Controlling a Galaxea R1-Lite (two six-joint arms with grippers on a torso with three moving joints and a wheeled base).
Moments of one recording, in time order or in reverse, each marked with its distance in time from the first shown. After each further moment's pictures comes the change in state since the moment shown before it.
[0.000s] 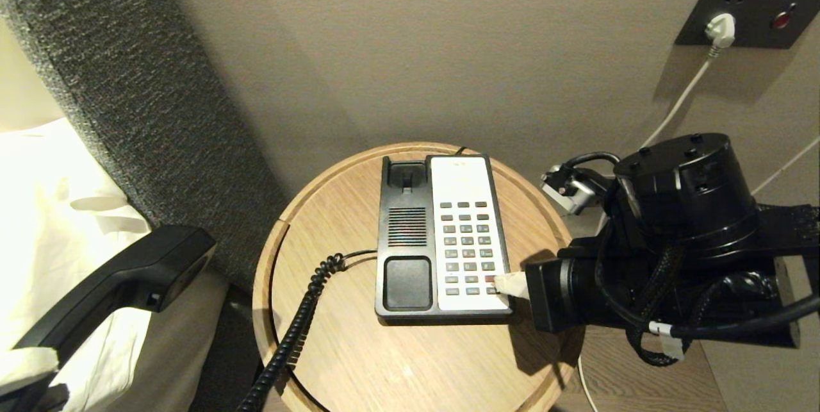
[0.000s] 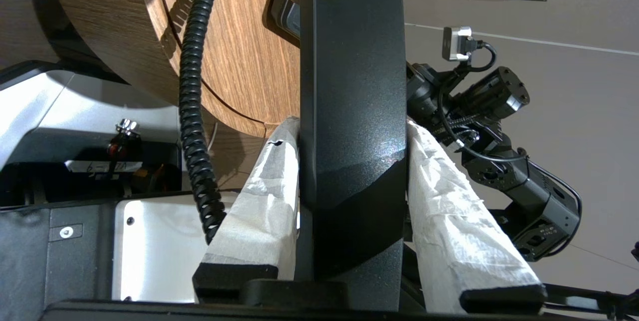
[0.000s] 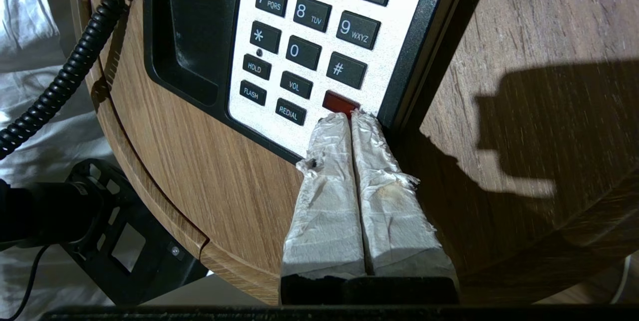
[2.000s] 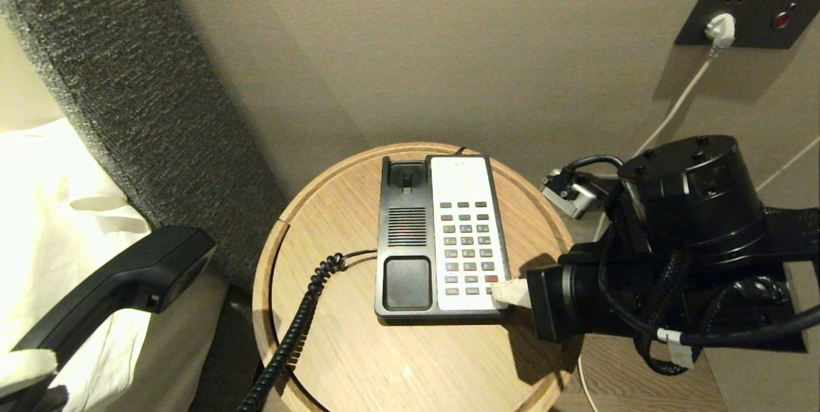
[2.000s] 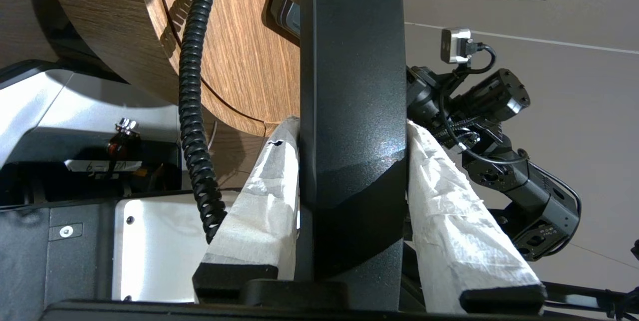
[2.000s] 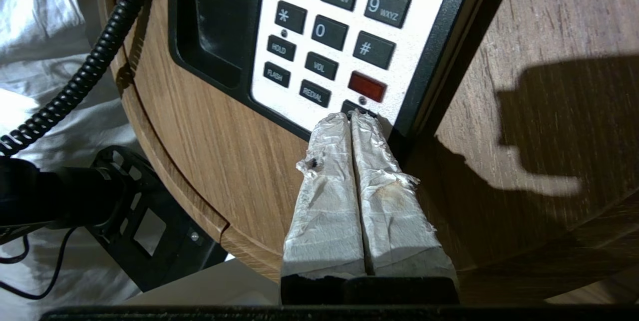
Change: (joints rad) left arm 0.000 -0.003 0.002 0.001 -0.003 0.000; right arm 0.011 -0.010 0.008 0.003 0.043 0.026
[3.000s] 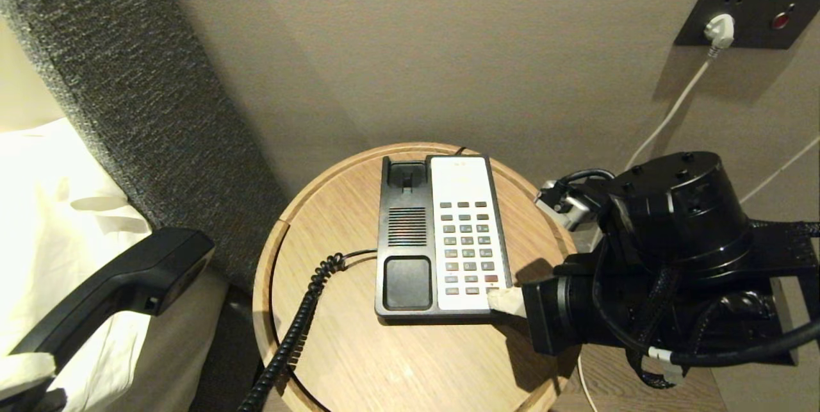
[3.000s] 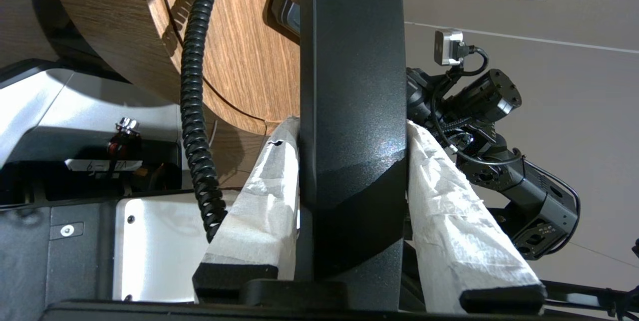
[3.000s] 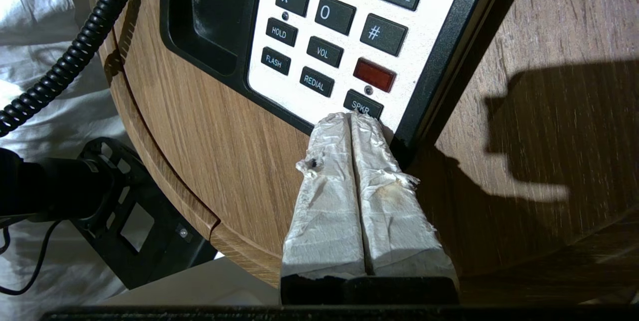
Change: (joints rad) left arm 0.000 -0.006 0.004 0.001 0.000 0.000; right arm 0.000 0.018 0.027 -0.004 -0.020 -0.026
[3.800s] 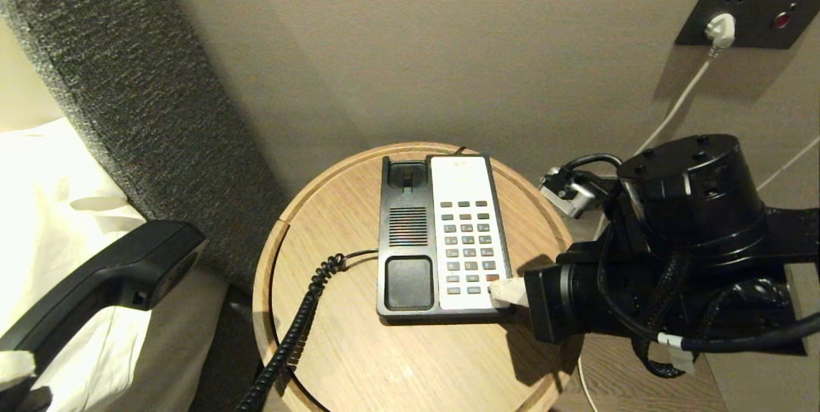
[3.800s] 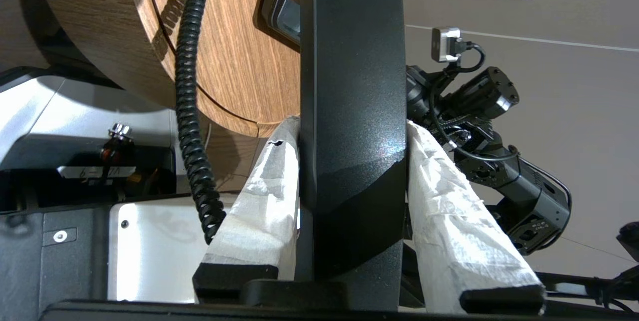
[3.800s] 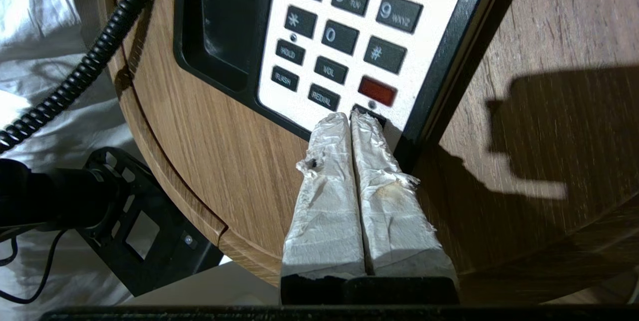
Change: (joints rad) left arm 0.000 -0.016 -0.012 -0.001 -0.001 0.000; right arm 0.014 -0.018 -0.030 0.003 -0.003 0.011
